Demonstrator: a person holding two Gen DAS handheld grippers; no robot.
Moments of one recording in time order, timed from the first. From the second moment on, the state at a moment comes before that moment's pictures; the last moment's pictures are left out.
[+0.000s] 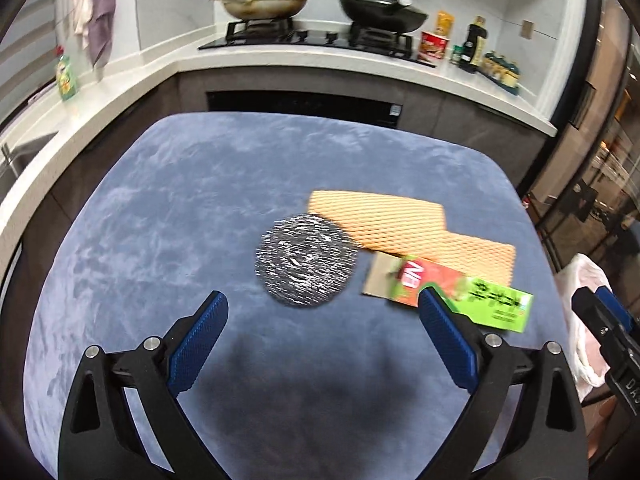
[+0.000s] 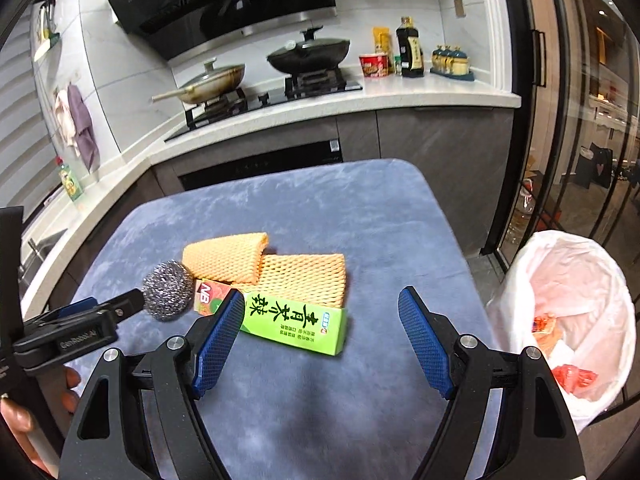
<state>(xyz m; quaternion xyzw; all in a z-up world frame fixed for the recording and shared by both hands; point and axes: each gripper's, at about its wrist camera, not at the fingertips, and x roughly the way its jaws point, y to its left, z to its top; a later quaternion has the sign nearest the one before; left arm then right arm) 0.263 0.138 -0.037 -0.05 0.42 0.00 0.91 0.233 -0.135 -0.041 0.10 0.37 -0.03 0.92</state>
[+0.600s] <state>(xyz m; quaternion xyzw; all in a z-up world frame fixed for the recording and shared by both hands) 0.338 0.146 -0.081 -0.05 0.46 0.01 0.89 0.302 -0.123 -0.088 0.11 0.43 0.01 0.90</state>
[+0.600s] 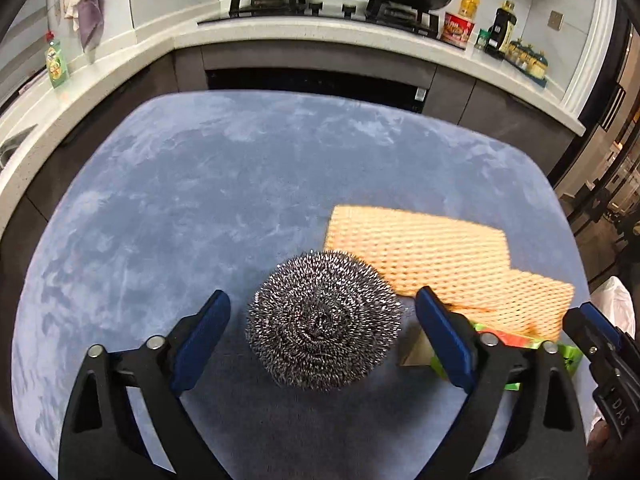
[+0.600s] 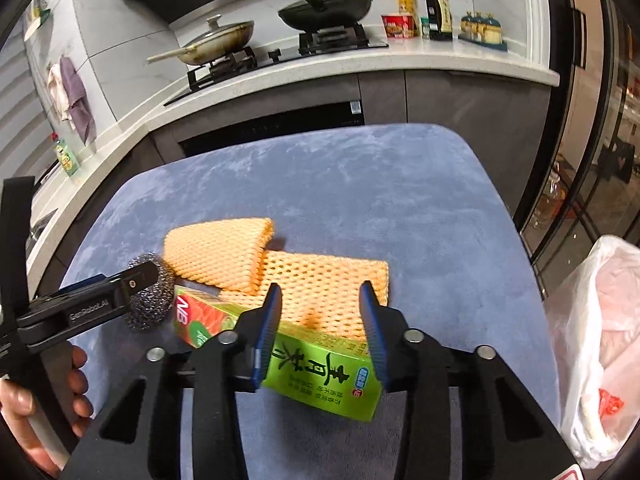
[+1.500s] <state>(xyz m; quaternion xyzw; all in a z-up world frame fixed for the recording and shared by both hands) 0.257 0.149 -0.086 -0.06 0.47 -0.03 0.88 0.228 -0.086 -0.099 0.09 0.44 0.06 0.89</state>
